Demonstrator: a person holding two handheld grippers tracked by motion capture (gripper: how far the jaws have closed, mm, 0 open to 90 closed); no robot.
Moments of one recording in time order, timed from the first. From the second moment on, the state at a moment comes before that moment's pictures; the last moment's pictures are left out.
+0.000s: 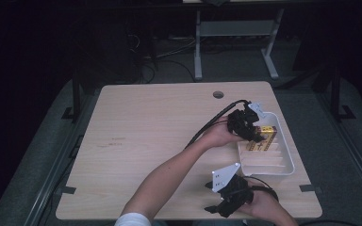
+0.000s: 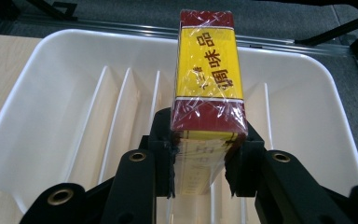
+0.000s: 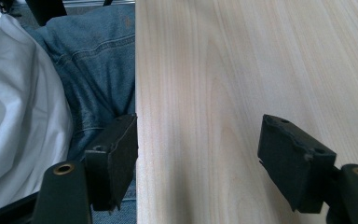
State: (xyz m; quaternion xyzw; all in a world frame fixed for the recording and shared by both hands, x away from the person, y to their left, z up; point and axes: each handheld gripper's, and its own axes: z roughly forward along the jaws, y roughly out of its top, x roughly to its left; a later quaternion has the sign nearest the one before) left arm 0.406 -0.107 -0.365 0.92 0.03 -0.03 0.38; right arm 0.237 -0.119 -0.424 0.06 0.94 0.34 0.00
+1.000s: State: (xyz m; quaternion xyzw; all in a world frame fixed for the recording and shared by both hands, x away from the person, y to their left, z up) left arm 0.400 -0.103 -0.396 0.92 0.03 -0.02 0.38; right arm 0.238 -0.119 -0.426 0.06 0.94 0.34 -0.01
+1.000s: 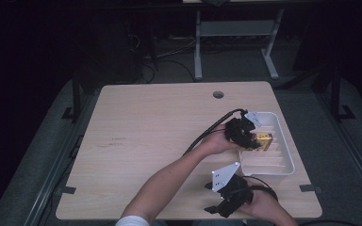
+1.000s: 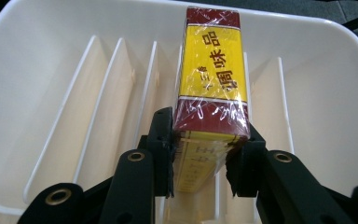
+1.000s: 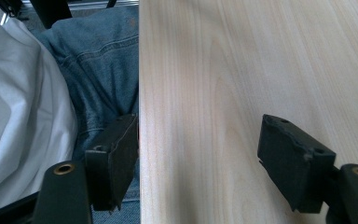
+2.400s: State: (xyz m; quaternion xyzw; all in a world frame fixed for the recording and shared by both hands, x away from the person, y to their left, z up) left arm 0.386 -0.032 -0.365 0.92 0.05 0.00 0.39; right arm 0.245 -0.122 -0.426 0.08 0.93 0.35 -0.01
